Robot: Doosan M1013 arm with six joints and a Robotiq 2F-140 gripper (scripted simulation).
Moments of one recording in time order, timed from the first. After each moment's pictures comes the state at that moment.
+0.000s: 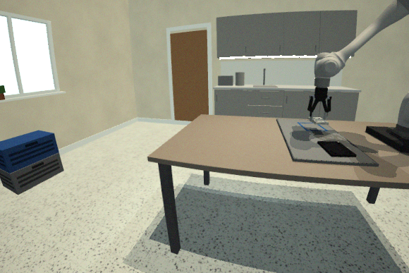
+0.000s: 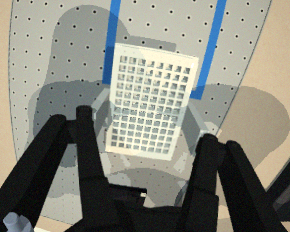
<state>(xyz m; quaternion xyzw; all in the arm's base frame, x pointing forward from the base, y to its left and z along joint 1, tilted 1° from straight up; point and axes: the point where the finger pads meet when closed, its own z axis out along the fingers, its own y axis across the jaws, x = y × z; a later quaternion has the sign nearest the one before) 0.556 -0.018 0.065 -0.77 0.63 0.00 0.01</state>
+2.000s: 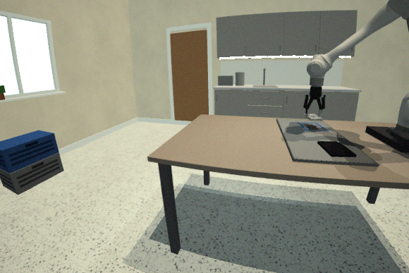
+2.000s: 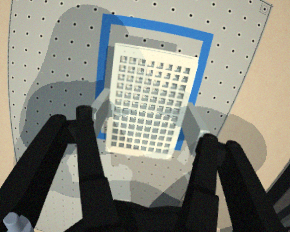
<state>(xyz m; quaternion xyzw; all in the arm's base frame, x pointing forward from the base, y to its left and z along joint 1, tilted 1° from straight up) 0.567 -0.114 0.061 -0.77 0.63 0.00 0.01</state>
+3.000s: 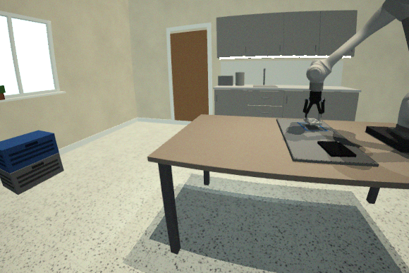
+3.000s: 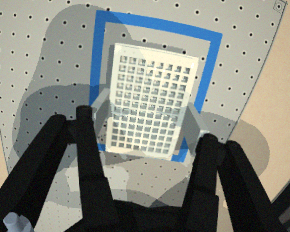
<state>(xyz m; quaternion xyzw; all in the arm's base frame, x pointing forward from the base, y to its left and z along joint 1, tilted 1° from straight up) 0.567 -0.113 0.029 -0.77 0.63 0.00 0.01</state>
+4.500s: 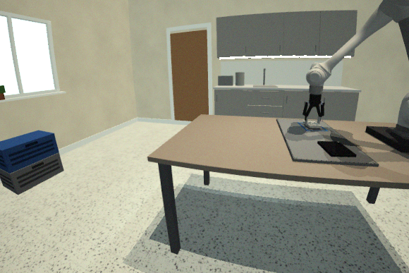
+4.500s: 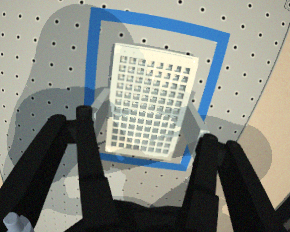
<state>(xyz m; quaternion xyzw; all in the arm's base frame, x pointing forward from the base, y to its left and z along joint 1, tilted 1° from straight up) 0.567 -0.113 0.008 -0.77 0.63 0.00 0.01</state>
